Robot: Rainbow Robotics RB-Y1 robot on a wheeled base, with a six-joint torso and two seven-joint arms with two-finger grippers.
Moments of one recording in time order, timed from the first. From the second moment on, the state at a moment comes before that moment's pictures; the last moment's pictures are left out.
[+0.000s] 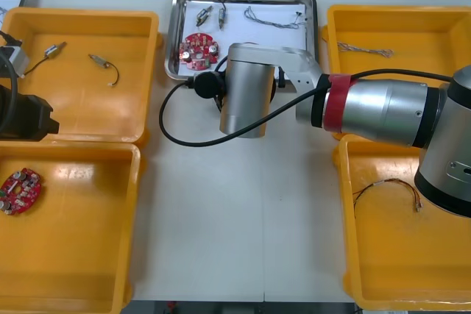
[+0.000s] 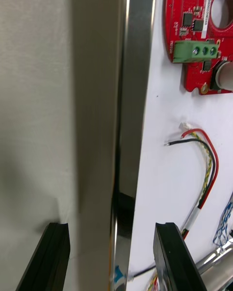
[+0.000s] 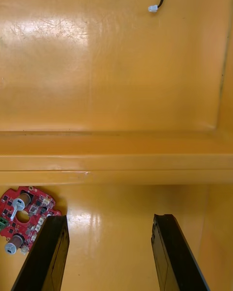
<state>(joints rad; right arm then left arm) -1.28 -0.36 1.28 -1.21 -0.37 1.15 1.68 -0.32 0.64 0.27 -2.13 0.67 1.91 -1.33</state>
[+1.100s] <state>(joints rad) -1.19 -0.44 0.86 -1.58 -0.69 1.80 1.07 -0.31 0.64 0.27 -2.13 0.67 1.91 -1.33</state>
